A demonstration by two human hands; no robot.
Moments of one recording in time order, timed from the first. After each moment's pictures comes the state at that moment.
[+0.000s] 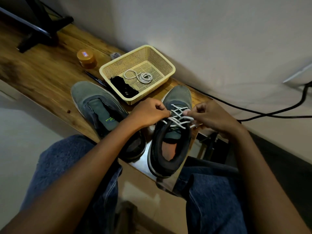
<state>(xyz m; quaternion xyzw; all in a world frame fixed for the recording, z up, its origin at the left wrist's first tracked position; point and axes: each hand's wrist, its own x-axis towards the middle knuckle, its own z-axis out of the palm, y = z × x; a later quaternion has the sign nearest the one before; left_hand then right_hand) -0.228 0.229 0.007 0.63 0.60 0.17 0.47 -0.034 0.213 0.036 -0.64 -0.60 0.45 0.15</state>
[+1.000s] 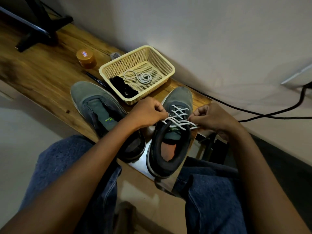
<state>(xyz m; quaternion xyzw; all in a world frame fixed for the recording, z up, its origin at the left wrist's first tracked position) -0.231 0.231 0.003 0.63 0.60 0.17 0.46 -0.030 0.213 0.031 -0.68 -0.53 0.47 0.17</state>
